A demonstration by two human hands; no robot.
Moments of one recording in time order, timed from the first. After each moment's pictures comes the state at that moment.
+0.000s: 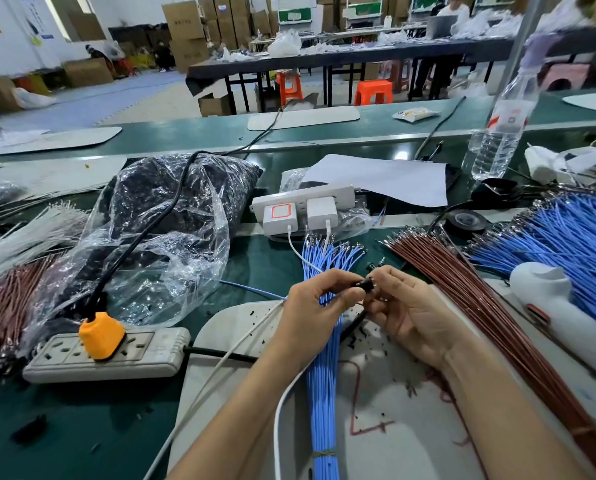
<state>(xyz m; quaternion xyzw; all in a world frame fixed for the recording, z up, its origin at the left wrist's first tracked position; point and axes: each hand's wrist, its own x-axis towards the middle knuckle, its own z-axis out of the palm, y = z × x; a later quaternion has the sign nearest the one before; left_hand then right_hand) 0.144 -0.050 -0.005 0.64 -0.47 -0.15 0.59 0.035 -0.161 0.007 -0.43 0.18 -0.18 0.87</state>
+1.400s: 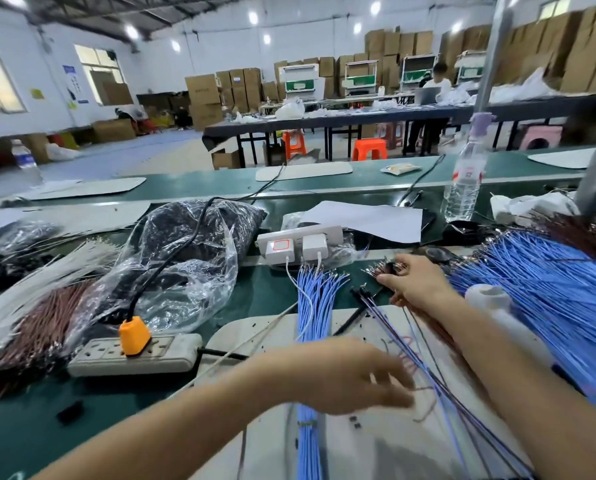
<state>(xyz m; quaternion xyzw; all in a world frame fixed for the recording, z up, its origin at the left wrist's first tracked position) 0.054 -0.004 0.095 0.69 -0.67 -0.27 0.07 0.019 -0.211 0.049 -0.78 0.39 -0.21 0.44</state>
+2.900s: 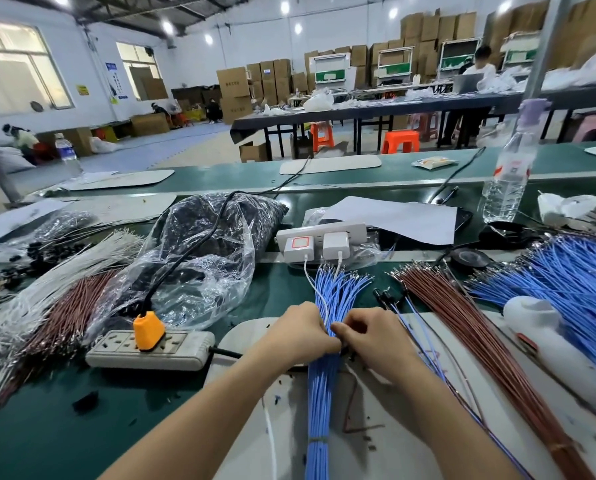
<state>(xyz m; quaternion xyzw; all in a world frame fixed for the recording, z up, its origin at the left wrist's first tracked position) 0.141 -0.030 0.030 0.90 -0.38 -0.15 0.16 0.050 -0.138 -0.007 -0.89 0.20 -0.20 0.36</state>
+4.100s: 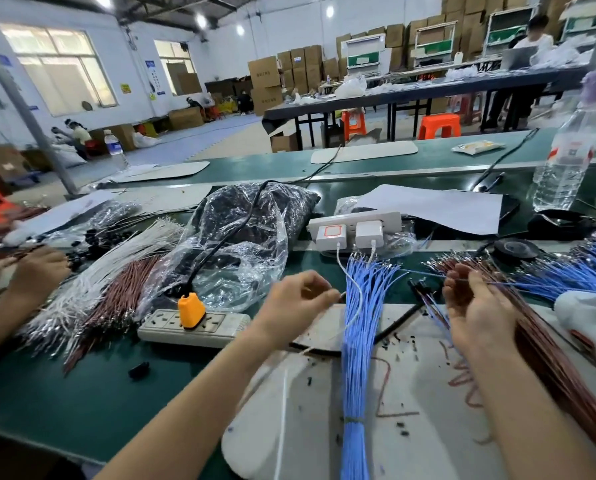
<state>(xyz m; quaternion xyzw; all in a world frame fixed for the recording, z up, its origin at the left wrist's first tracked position) 0.157 0.022 0.043 0.82 -0.38 -0.10 0.41 0.036 -0.178 0.007 -0.26 0.27 -0.45 0.81</state>
